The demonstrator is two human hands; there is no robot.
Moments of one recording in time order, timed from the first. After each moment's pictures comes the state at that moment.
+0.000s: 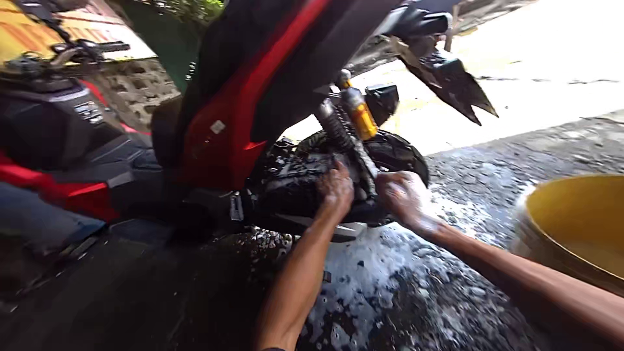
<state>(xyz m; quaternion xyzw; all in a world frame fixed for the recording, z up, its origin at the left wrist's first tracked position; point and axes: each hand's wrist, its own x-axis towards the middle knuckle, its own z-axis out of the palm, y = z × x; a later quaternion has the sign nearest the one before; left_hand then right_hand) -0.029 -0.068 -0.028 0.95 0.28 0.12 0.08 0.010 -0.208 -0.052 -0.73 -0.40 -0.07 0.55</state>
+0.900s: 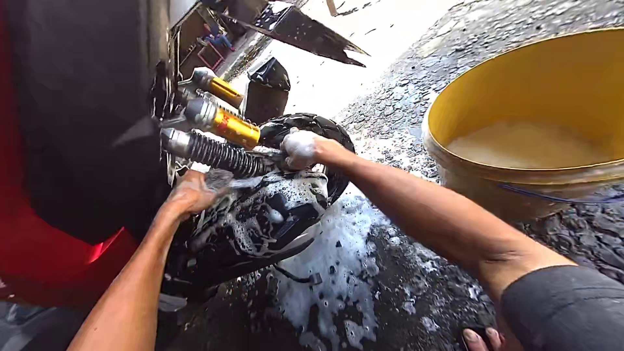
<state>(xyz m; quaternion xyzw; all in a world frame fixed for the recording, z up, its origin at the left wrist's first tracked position) 0.022 0.054 0.051 0.97 0.23 -0.03 -0.05 0.169 -0.161 -0.045 -0.86 -0.39 0.11 0.31</state>
